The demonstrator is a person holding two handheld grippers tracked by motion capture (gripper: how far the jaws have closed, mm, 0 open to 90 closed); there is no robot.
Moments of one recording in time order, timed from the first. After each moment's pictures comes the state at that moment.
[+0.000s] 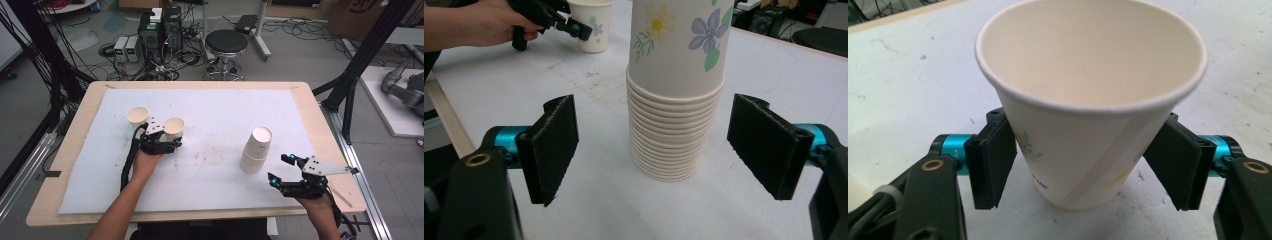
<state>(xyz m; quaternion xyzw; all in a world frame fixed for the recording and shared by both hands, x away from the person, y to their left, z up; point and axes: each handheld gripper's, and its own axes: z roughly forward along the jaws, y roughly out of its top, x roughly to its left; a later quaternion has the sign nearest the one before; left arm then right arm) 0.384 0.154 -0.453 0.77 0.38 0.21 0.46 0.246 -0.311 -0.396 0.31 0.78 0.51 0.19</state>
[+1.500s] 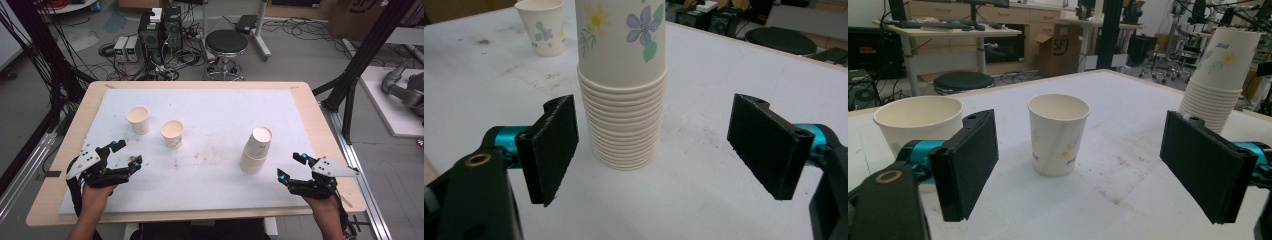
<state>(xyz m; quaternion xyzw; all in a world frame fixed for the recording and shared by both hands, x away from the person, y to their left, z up) 0.260 0.253 -0.418 0.66 0.33 0.25 0.63 0.241 -0.329 -0.395 0.36 0.76 0.49 0.24</state>
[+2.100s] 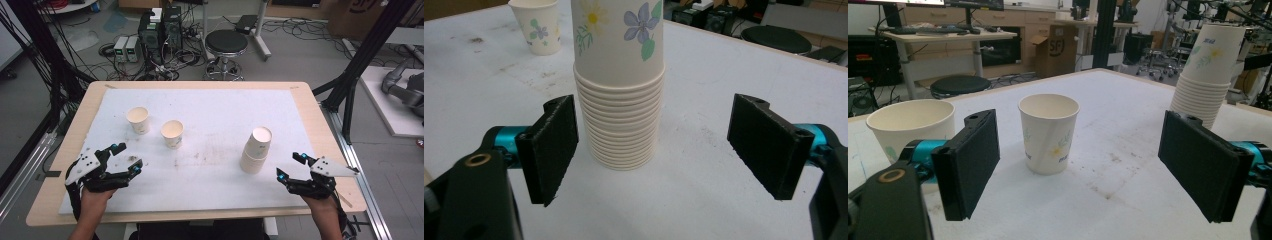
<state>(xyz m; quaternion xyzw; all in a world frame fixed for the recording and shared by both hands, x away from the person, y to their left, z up) 0.252 0.250 -0.418 0.66 0.32 0.25 0.63 0.242 -0.326 -0.396 0.36 0.76 0.49 0.25</state>
